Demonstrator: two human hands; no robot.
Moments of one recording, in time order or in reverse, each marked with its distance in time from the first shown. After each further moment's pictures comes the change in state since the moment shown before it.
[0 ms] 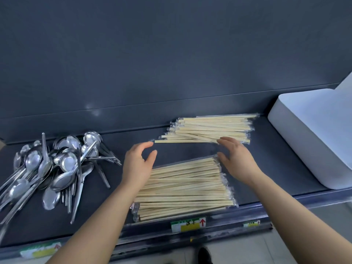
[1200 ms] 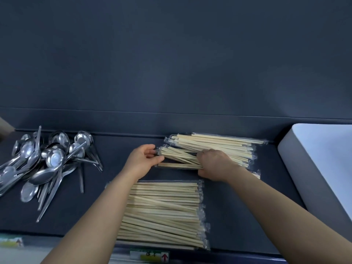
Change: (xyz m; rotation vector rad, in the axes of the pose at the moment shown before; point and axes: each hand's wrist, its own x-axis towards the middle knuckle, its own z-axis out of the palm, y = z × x) left_hand 0.053 0.030 0.061 -0.270 -0.117 -0.381; right_hand 0.106 0.014 -0.001 -0.570 -0.437 -0.420
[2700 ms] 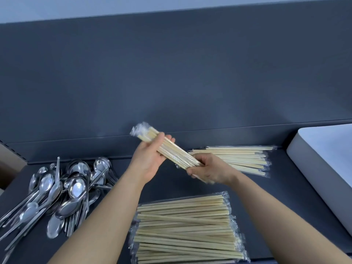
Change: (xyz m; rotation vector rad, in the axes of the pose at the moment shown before) left_hand 0.004 0.065 -0.061 -0.932 -0.236 0.039; right_hand 0.016 -0.058 -0.029 1.162 0.097 0.022
